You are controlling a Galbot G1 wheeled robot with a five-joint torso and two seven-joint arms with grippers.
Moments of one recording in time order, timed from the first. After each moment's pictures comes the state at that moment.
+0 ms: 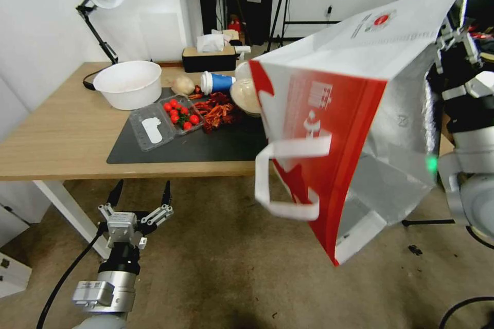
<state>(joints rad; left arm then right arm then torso) 1.83 -1.38 -0.60 -2.26 -0.11 -0.22 -0.08 -1.09 0.80 0.71 2.31 1.36 0.17 0.19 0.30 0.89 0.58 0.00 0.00</state>
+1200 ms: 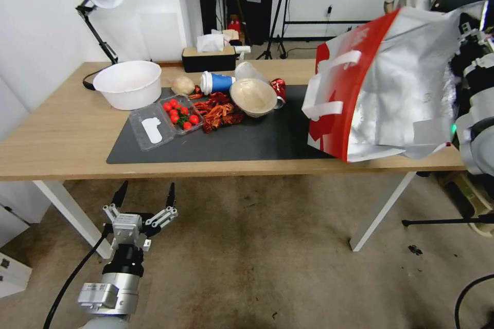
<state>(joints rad) 1.84 -1.38 -0.58 -2.27 -0.09 -0.23 -0.07 -0.92 0.69 0.65 1.96 1.36 0.09 0.27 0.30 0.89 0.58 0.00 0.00</state>
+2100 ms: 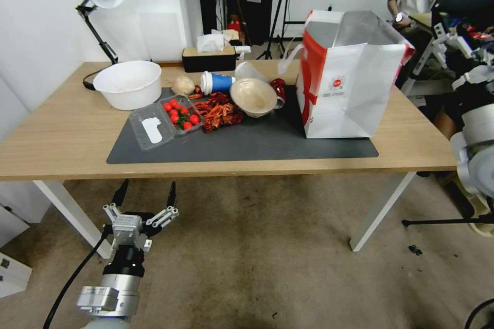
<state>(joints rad) 1.84 -1.38 -0.58 -2.26 -0.09 -0.27 -0.07 -1.11 0.74 0.73 2.10 1.24 0.12 0.08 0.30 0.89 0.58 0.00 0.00</state>
